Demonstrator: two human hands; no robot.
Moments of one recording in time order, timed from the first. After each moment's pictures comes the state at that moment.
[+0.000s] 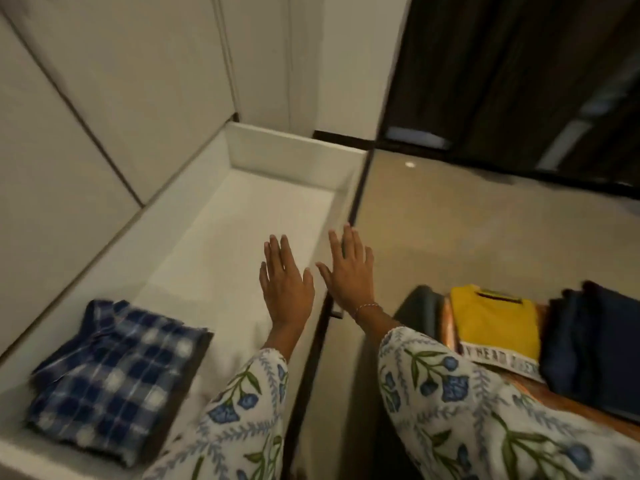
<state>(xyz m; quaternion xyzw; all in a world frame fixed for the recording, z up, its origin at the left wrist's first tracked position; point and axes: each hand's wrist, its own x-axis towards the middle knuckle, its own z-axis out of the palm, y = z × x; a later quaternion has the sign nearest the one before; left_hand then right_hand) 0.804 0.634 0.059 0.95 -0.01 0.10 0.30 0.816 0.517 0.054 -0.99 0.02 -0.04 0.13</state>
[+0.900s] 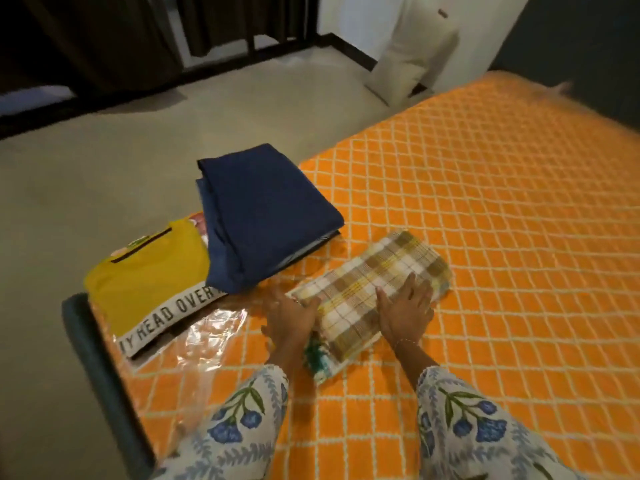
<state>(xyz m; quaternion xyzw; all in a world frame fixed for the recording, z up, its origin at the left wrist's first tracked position) 0.482 0.096 -0.152 0.86 -0.21 -0.39 0.25 0.313 0.023 -0.155 -0.65 0.74 -0.02 0.17</state>
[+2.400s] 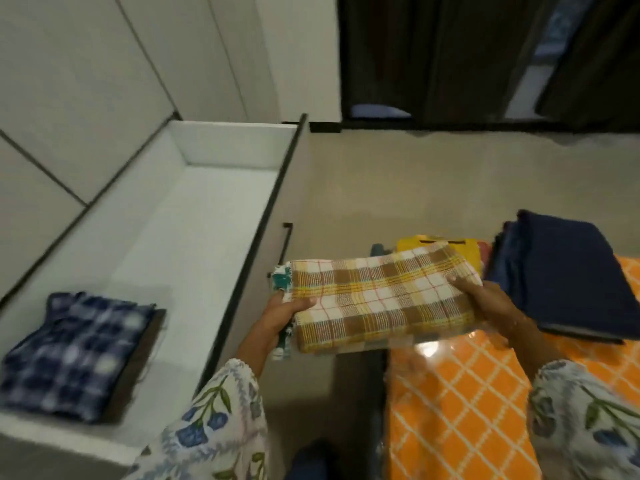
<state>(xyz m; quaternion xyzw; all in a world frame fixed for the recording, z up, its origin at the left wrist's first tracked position) 0.676 0.541 0.025 0.70 0.12 -0.31 0.64 0.582 0.195 0.025 -0.71 0.40 0.06 0.58</state>
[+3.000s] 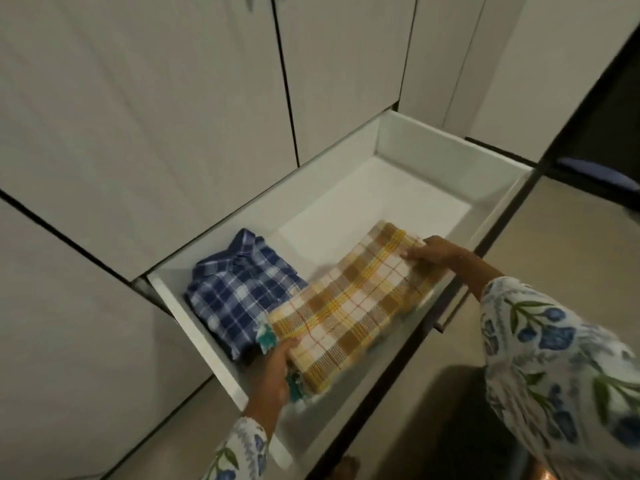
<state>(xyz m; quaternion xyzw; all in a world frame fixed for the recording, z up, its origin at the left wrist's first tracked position) 0.654 0.777 0.017 0.48 0.46 -0.06 0.75 0.906 0.549 0.066 -0.88 -0.02 0.32 0.35</state>
